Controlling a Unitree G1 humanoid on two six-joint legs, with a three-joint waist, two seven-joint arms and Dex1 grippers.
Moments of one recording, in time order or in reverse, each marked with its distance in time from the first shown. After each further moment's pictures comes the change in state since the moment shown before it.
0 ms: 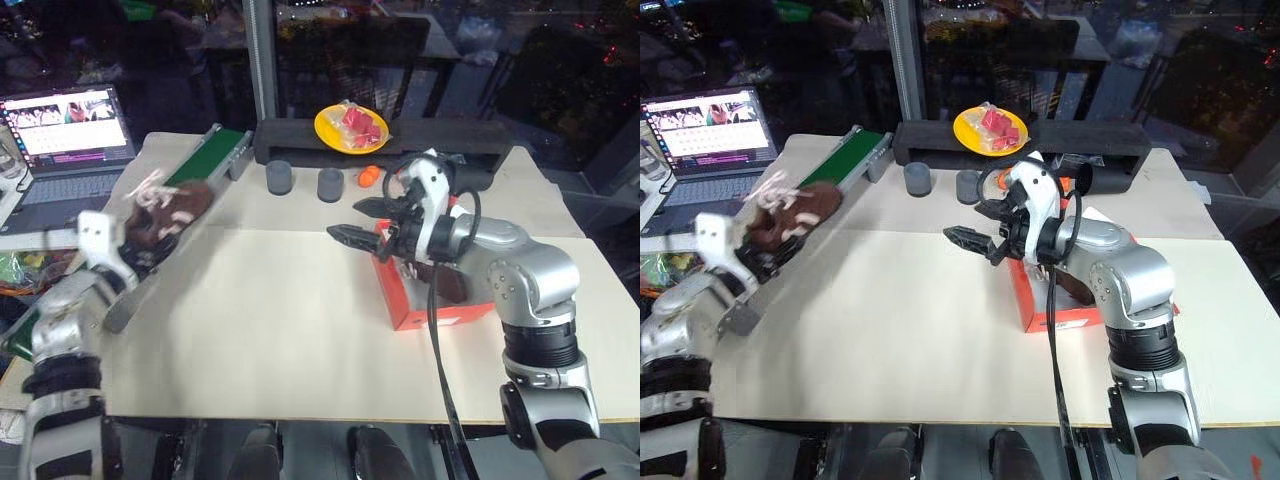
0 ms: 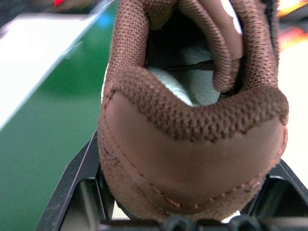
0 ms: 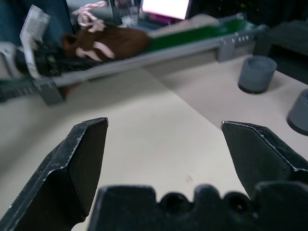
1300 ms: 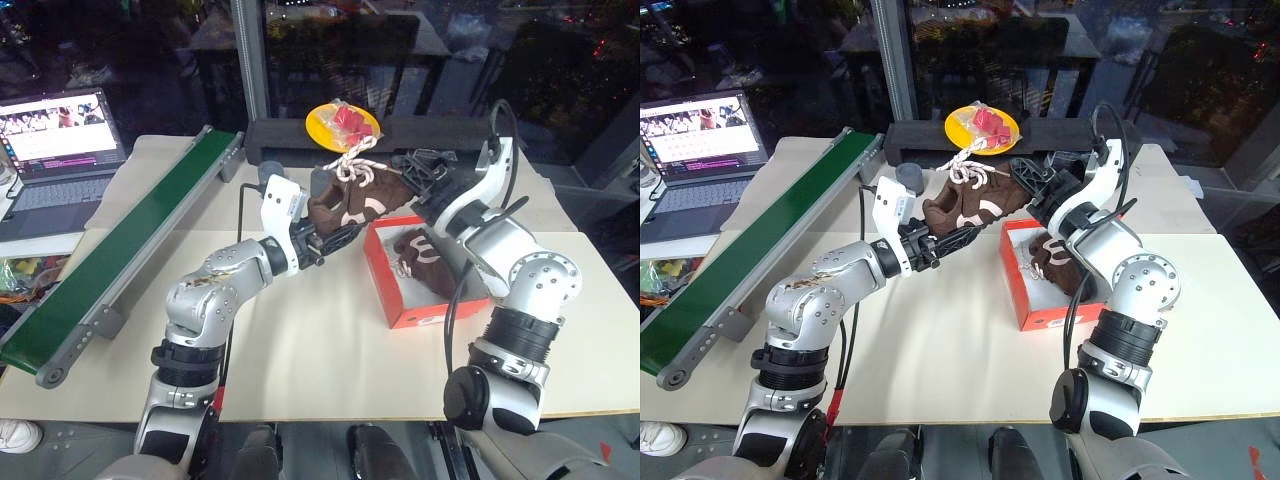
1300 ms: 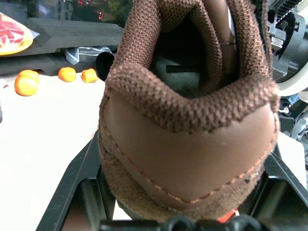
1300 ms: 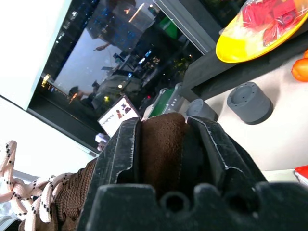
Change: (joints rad) left arm -0.075 -0.360 -0.295 -0.534 -0.137 0.517 0.224; right arm -0.042 0.238 -0.474 0.148 0.365 0.066 -0.616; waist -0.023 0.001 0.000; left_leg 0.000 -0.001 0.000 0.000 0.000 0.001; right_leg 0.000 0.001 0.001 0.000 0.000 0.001
